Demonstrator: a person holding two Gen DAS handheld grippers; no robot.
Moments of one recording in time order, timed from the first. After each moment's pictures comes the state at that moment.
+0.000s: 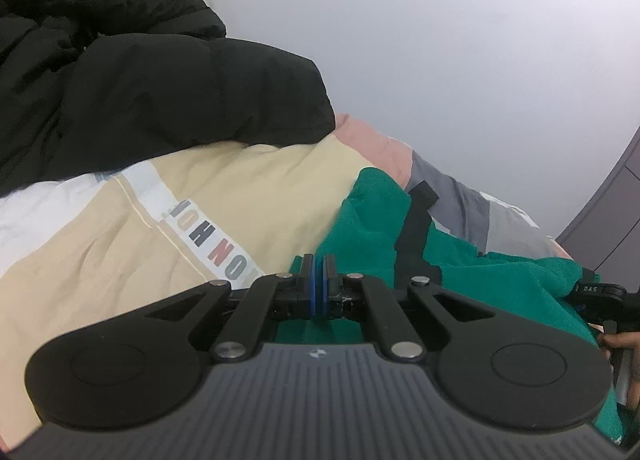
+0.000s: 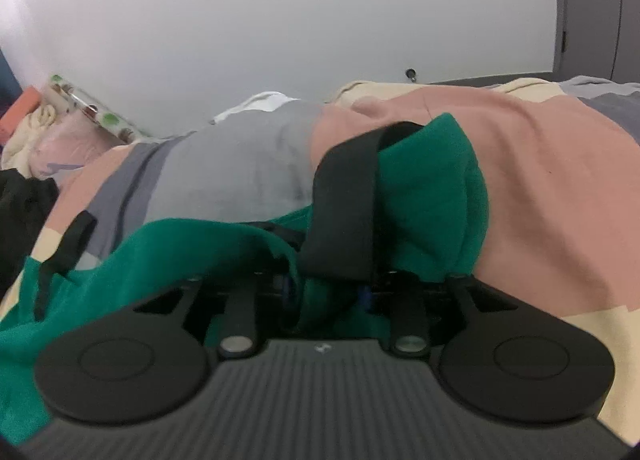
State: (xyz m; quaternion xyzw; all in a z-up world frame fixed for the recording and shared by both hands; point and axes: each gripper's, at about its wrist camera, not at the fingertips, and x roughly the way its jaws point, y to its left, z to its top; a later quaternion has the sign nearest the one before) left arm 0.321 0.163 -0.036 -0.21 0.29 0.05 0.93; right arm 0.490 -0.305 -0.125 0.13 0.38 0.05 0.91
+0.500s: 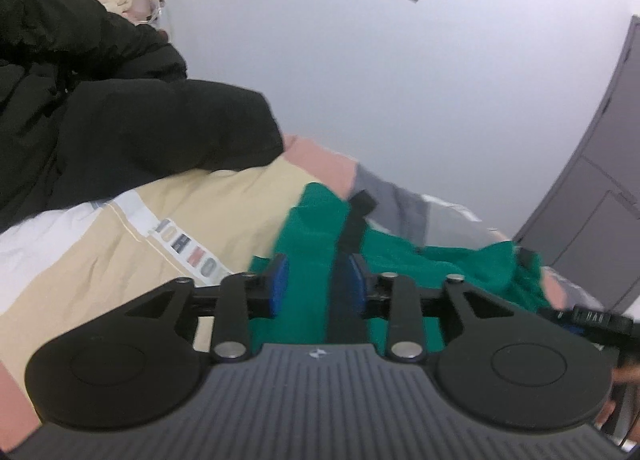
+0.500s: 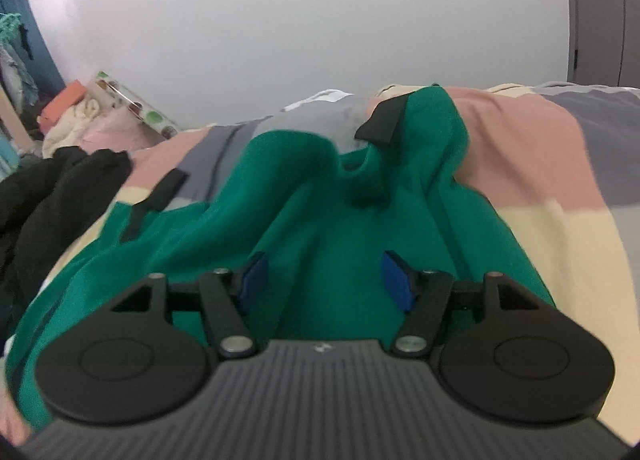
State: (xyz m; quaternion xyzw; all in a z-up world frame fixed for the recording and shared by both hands) left arm 0.255 0.141 0.016 -0.20 0.26 -0.01 0.94; right arm 0.348 -0.295 -0.076 0.13 0.35 0.10 0.92
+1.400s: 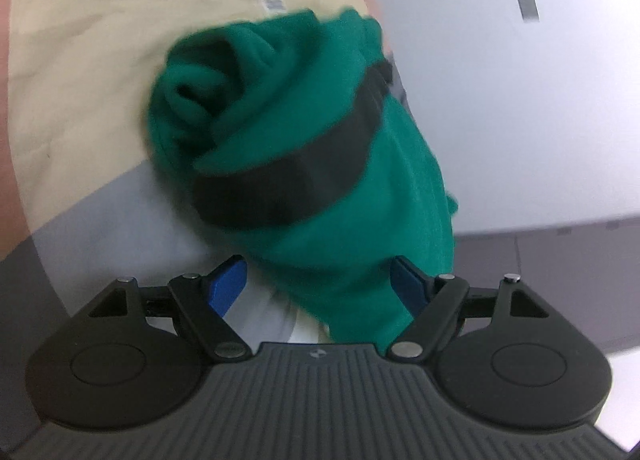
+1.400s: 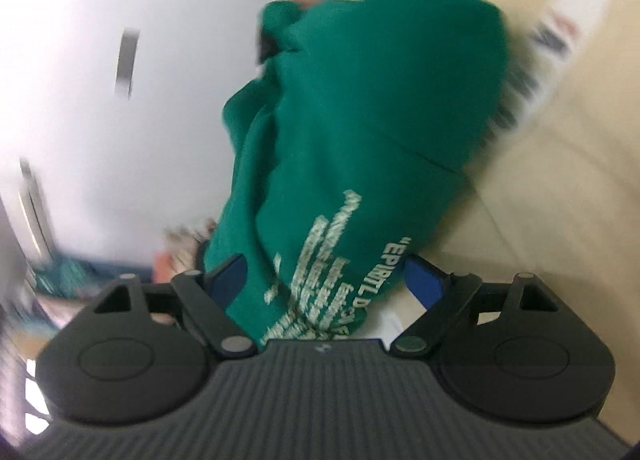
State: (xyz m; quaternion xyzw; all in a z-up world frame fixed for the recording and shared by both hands) left arm 0.188 0.124 -0.091 -0.57 0.37 -0.04 0.74; right arm 0.206 -0.350 -0.164 0.59 0.34 0.07 0.73
